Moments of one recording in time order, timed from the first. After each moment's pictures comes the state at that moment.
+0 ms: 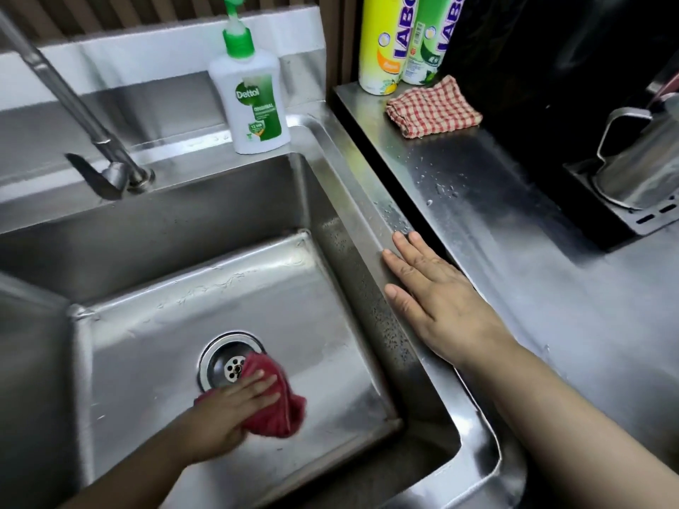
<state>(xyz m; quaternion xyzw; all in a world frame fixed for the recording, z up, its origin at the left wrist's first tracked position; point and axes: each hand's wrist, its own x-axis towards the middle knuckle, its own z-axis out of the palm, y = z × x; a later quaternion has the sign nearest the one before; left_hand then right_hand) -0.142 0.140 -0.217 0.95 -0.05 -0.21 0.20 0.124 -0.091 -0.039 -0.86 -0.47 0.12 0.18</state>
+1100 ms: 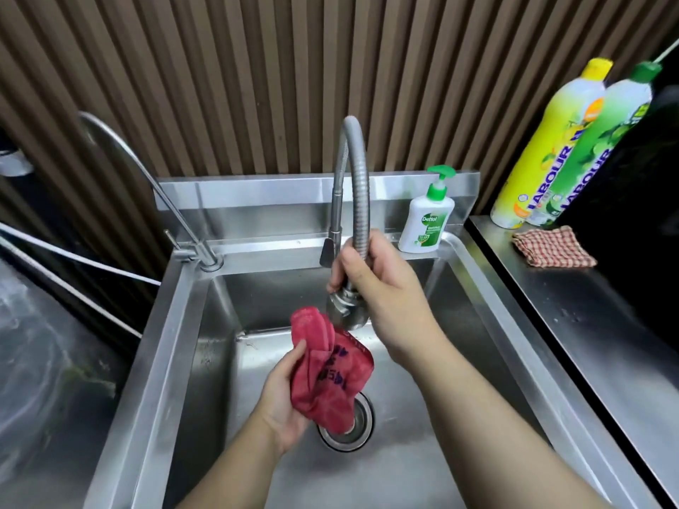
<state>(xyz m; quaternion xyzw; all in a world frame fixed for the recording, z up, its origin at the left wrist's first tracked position) -0.159 0.176 -0.041 0.24 0.35 0.20 0.89 -0.041 0.122 0.096 -0.55 -0.45 0.29 0.65</state>
